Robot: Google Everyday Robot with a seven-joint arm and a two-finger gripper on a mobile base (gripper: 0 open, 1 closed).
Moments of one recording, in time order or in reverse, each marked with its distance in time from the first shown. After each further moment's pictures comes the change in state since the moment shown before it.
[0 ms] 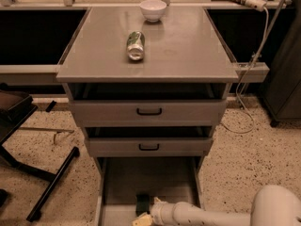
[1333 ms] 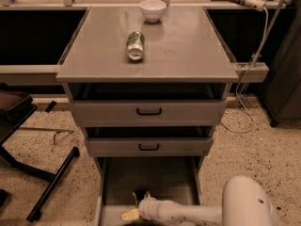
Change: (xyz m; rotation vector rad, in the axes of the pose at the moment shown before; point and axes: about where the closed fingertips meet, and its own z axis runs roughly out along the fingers) arm -0.020 -0.012 0.076 0.064 -0.059 -0.016
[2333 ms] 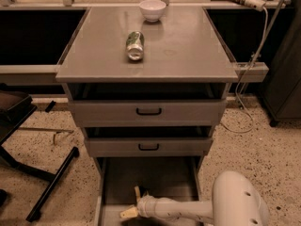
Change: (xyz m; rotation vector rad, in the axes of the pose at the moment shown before) arm 0.005 -0.010 0.019 0.011 0.036 0.013
